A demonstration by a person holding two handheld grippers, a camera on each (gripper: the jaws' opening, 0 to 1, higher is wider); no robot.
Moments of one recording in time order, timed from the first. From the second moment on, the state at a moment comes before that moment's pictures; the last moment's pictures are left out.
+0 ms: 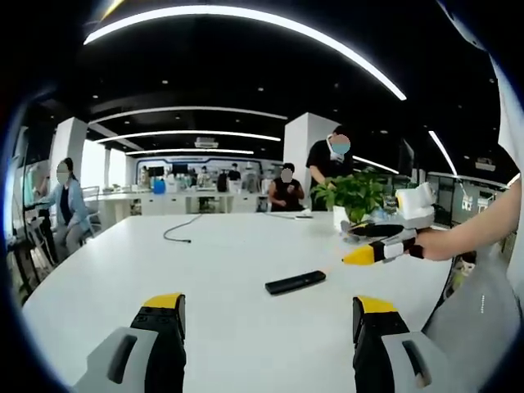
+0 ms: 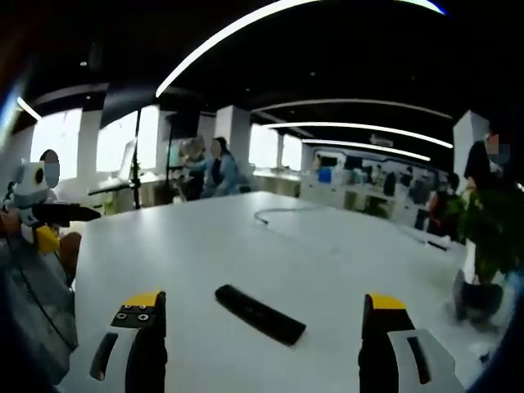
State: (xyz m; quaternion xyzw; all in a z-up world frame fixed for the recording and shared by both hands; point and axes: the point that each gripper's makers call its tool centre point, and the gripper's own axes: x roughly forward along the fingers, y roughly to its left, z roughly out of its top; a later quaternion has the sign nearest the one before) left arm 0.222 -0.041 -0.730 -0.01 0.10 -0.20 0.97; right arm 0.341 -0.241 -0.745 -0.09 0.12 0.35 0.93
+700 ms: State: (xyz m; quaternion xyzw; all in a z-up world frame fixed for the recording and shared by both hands) left arm 0.218 -0.042 -0.729 -0.01 0.10 -0.20 0.97; right arm 0.302 -0.242 -0.729 -0.07 0.11 0.33 0.94
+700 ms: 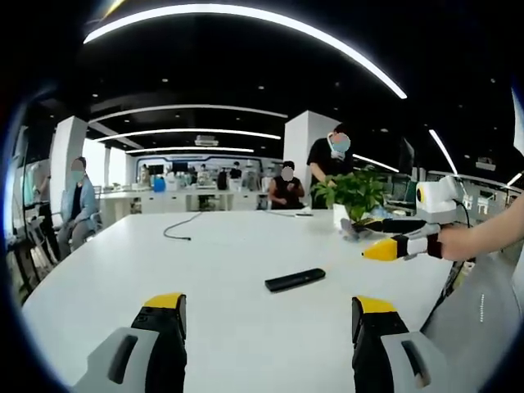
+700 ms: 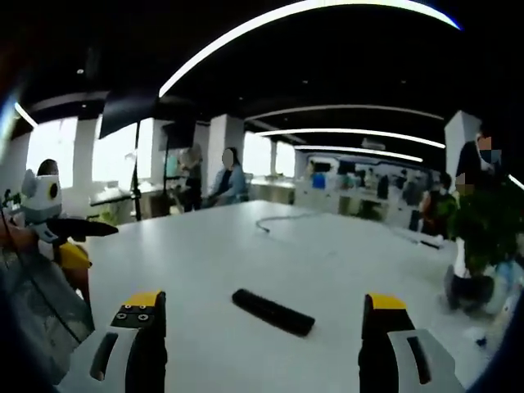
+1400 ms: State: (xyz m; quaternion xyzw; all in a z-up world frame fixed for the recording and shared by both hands) left arm 0.218 -0.044 -0.730 -0.01 0.11 -0.20 0.97; right arm 0.268 -0.265 -0.728 -0.04 0.10 0.29 0.95
